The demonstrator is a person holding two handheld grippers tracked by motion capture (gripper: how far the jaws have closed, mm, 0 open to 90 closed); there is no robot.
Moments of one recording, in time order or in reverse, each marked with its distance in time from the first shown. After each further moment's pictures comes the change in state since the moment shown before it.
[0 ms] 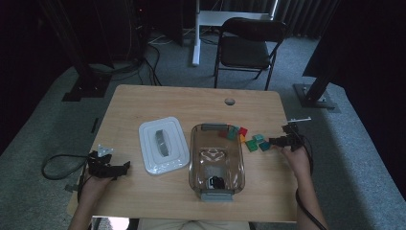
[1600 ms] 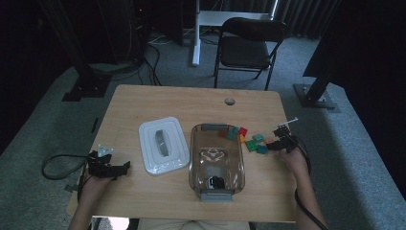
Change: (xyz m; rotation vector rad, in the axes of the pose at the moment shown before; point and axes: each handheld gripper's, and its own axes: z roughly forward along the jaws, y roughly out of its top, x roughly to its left) left arm 0.000 0.000 0.000 0.000 0.000 0.000; right arm 0.011 -0.003 0.021 0.129 -0.021 -0.176
